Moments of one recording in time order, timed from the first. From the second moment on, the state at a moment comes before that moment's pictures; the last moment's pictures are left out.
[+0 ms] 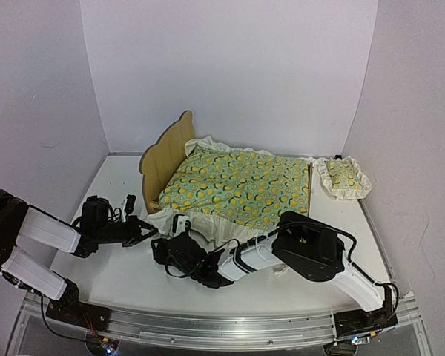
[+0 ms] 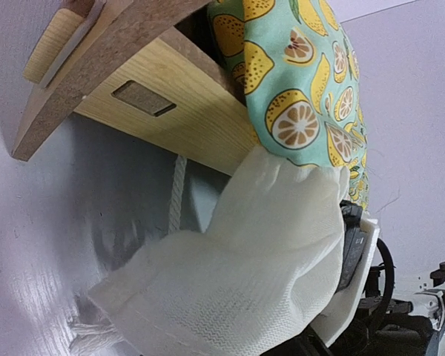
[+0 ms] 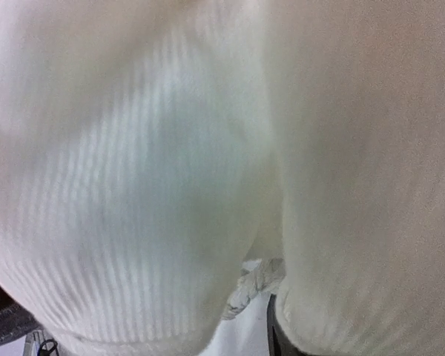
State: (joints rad) left arm -0.37 1.40 0.29 0.60 0.62 -0.75; right arm 1.26 2.49 1.54 0.58 0.38 0.97
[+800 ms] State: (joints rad) left arm -0.37 1.38 0.29 0.60 0.63 -0.75; right arm 1.28 2.55 1.69 0.44 0.46 0.98
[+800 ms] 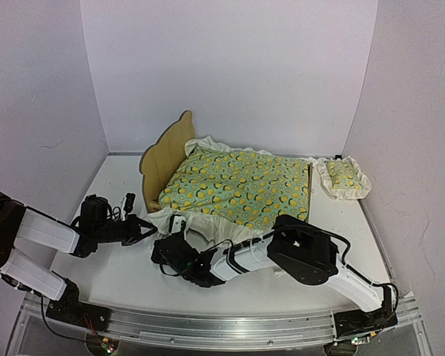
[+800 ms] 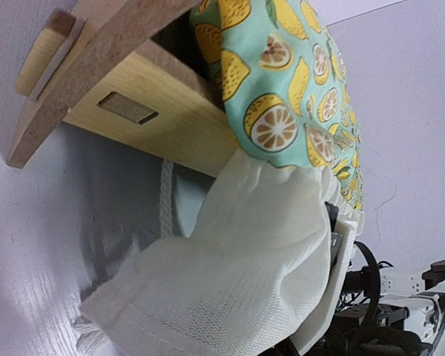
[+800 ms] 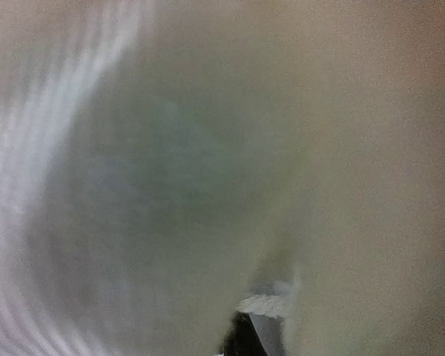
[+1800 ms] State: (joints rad) left arm -0.15 1.33 0.58 0.22 -0.07 -0.52; right arm 1.13 2.35 1.51 0.15 0.22 0.28
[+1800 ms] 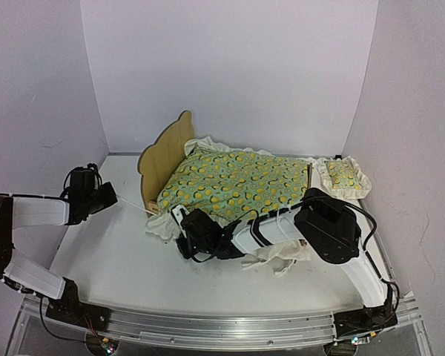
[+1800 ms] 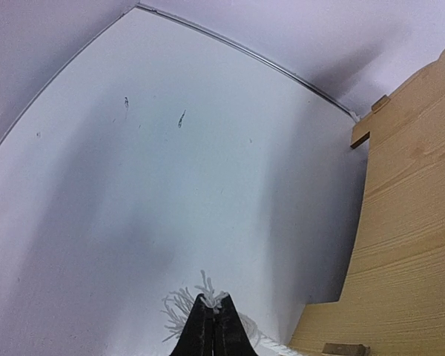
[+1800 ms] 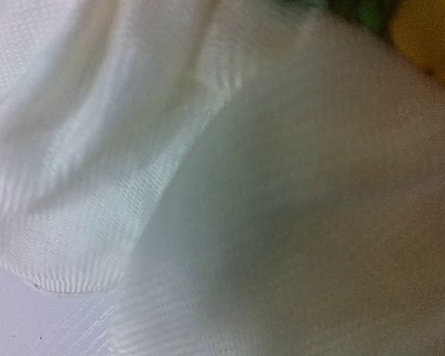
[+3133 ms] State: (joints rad) left arm -0.43 1.46 0.57 0.21 0.42 -0.43; right arm 0.81 1.48 1.20 -0.91 0.13 0.09
